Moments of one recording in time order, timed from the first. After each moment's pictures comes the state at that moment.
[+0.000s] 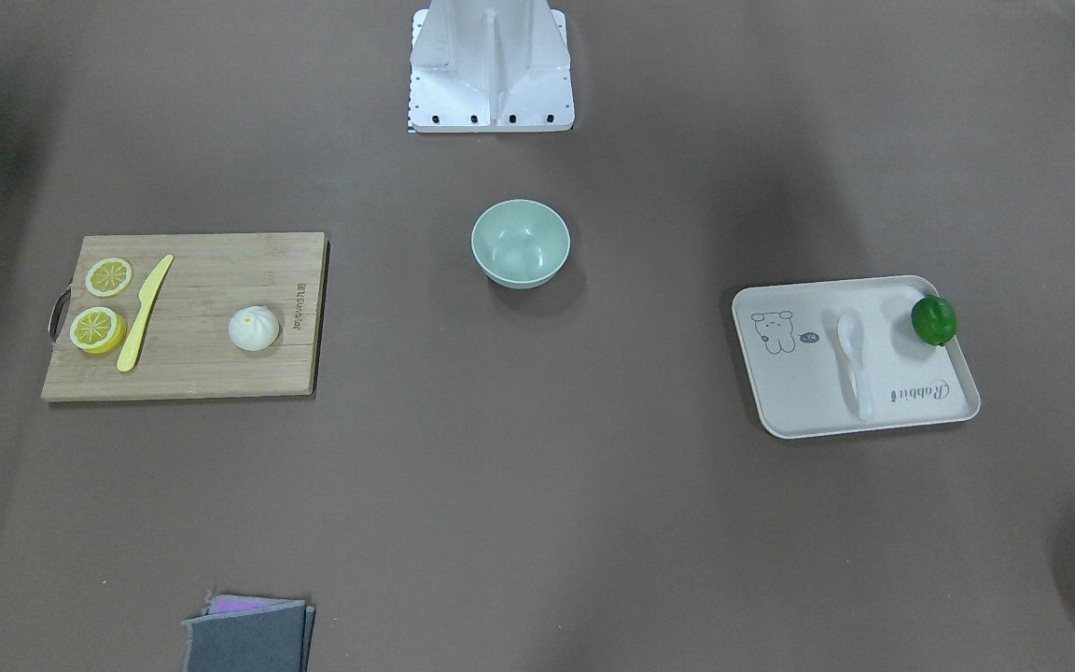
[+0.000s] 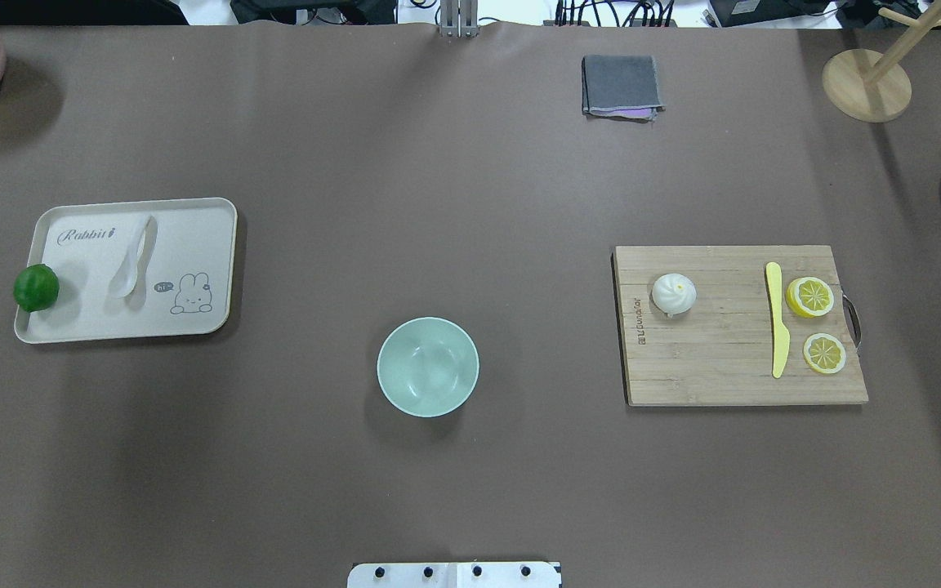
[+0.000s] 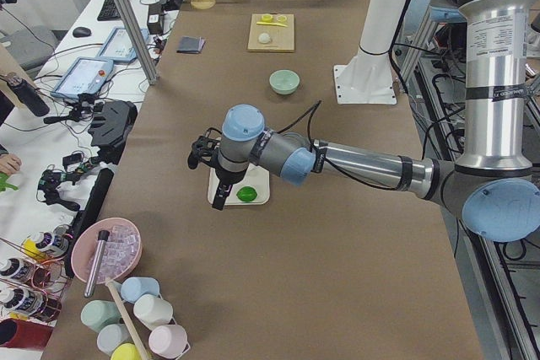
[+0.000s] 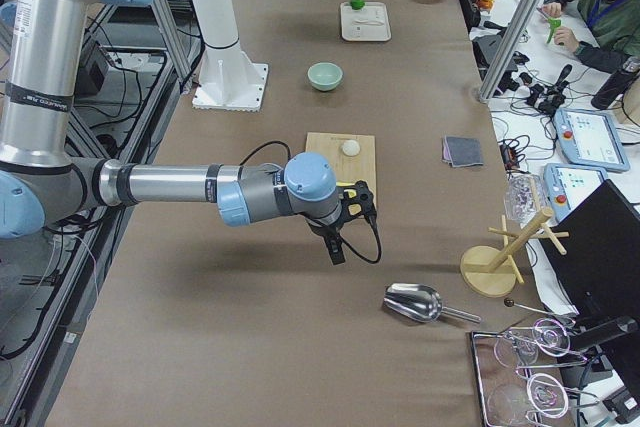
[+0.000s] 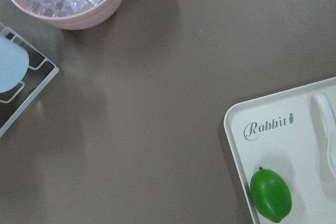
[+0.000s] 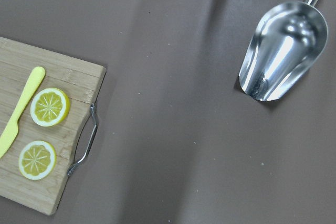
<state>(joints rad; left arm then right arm) -1.46 -1.50 -1.81 -1.92 -2.30 -0.19 1.56 -1.81 1.86 -1.31 2.46 -0.07</state>
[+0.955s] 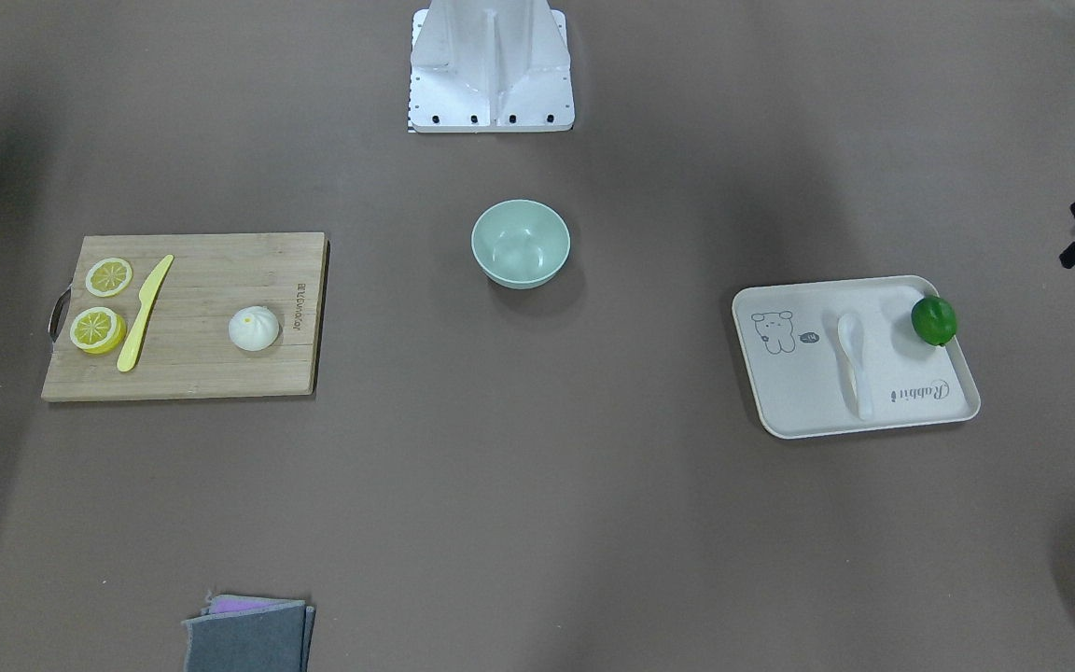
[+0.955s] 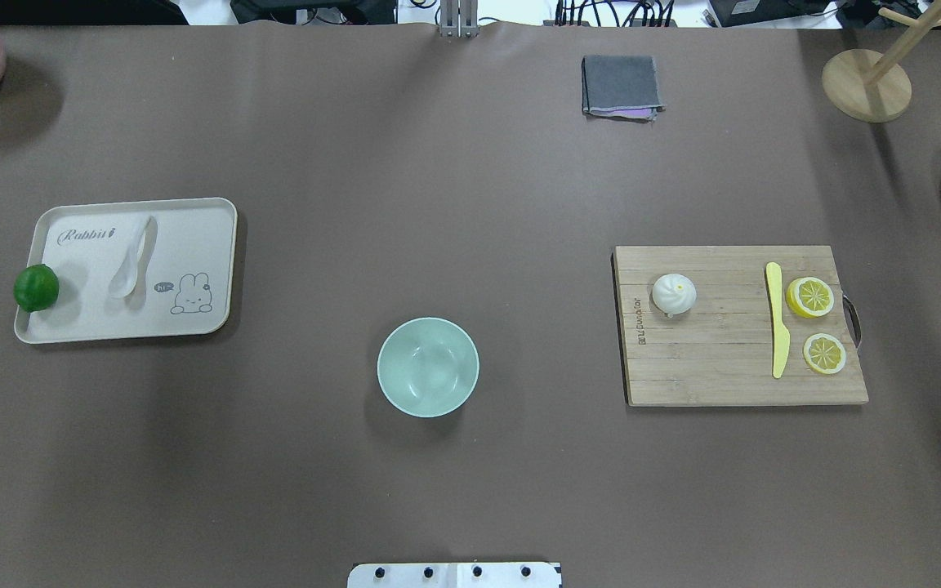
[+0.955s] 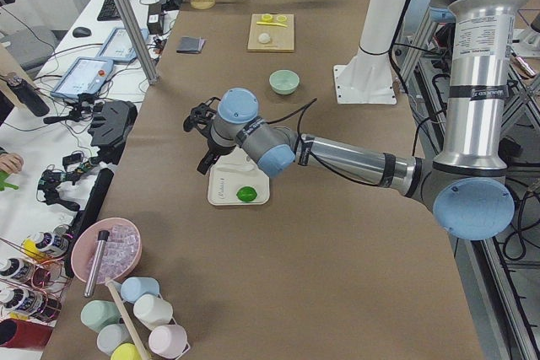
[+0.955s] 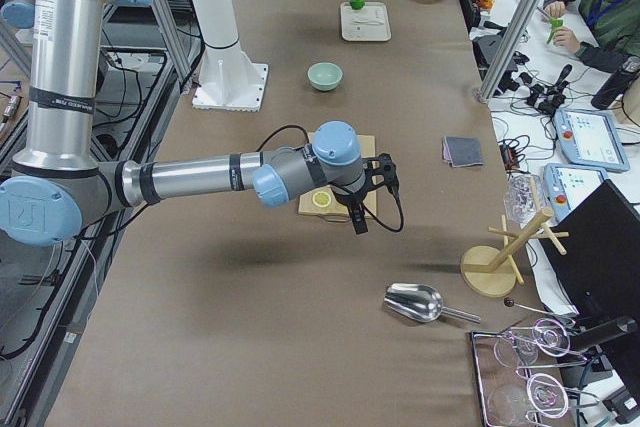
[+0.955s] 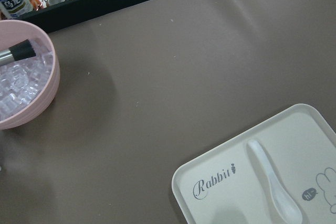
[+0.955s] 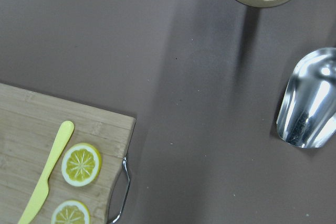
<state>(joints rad) -1.35 -1.59 -1.77 -2.16 -2.36 -0.27 1.41 -1.72 1.87 -1.21 2.39 0.27</state>
